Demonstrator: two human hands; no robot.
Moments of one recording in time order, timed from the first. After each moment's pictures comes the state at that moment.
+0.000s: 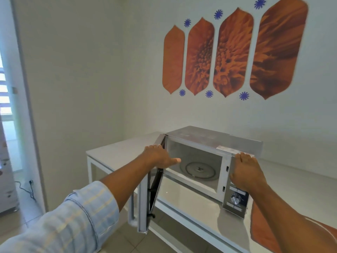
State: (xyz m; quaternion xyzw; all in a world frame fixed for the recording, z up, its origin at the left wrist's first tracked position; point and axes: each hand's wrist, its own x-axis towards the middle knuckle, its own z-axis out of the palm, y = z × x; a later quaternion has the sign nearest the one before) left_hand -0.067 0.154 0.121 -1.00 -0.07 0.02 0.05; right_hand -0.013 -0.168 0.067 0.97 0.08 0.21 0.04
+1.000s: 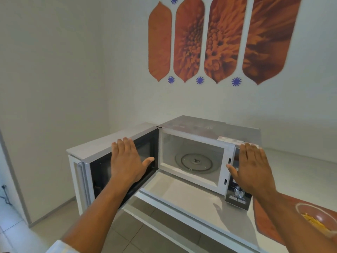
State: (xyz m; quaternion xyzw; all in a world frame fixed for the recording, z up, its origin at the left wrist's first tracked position) left_hand -0.043 0.247 0.038 -0.96 -0.15 -0.21 0.09; right_hand 0.003 -0.162 0.028 0.96 0.03 0.29 0.07
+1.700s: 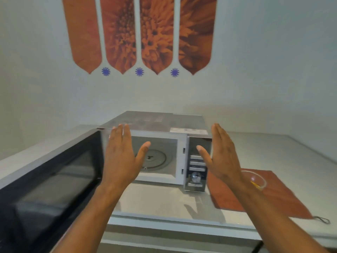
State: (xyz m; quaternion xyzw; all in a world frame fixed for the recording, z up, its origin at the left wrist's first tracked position) left_hand 0.003 0.138 0.053 -0.90 0.15 -0.33 -0.25; right_hand -0.031 -0.178 0.033 0.91 -0.03 0.40 -0.10
